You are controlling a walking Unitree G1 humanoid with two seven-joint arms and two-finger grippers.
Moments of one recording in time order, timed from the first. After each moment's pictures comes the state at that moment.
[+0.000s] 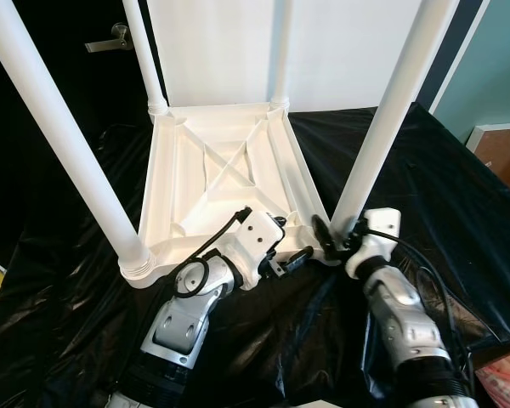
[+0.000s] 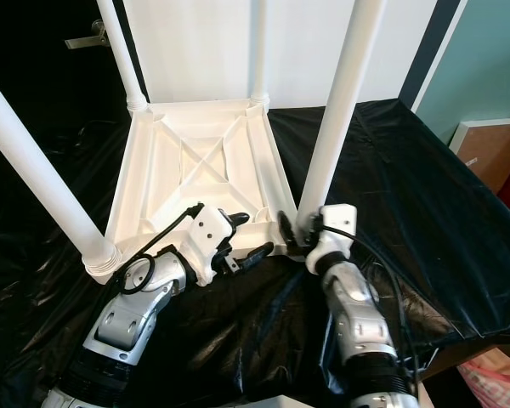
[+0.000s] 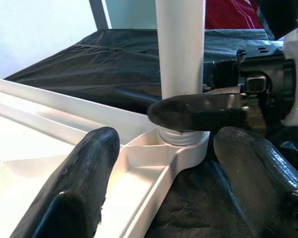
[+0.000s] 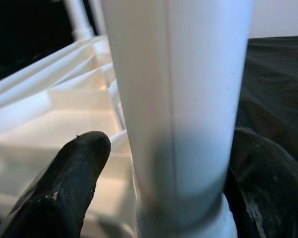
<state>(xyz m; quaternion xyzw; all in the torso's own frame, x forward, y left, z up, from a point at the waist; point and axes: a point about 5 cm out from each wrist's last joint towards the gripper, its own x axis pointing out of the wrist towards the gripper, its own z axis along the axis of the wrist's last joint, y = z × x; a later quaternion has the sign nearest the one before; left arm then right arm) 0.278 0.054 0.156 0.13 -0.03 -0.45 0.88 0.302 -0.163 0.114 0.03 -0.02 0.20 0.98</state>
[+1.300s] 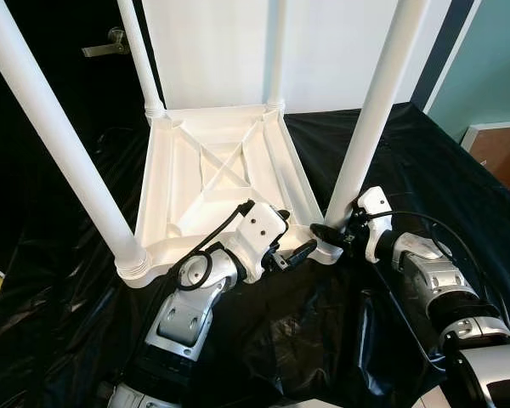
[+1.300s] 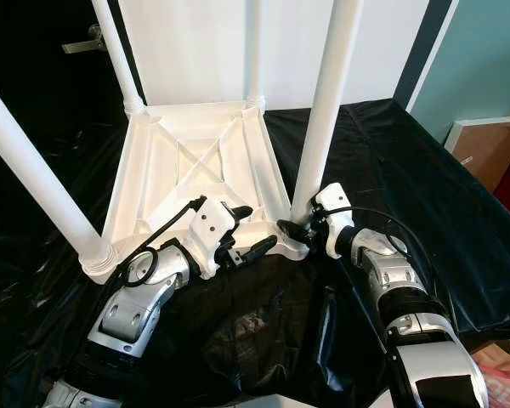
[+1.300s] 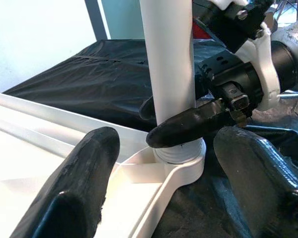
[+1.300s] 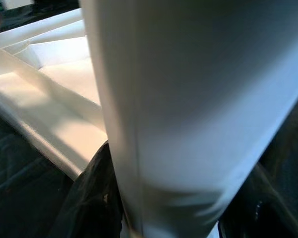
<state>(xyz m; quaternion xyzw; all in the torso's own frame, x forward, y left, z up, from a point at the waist) 0.283 0.049 0.164 0.12 -0.04 -0.45 0.88 0.347 -0.175 0.122 -0.09 0.05 0.36 0.93</state>
